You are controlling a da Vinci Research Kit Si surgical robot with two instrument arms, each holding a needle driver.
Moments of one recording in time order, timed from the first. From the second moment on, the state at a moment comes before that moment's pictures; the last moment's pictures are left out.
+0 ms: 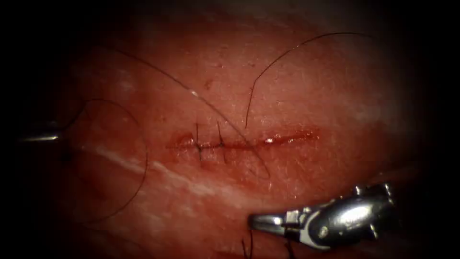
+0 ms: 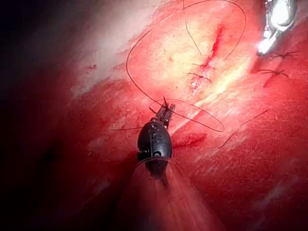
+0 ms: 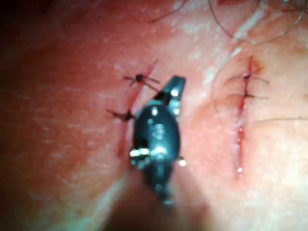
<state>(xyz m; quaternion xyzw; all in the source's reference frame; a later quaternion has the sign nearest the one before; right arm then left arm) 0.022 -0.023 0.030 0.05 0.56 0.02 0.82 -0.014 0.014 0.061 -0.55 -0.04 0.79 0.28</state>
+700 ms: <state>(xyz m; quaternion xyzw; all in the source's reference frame) 0.021 -0.018 0.037 0.01 0.51 0.09 0.85 -0.014 0.014 0.061 -0.55 -0.04 0.79 0.28</state>
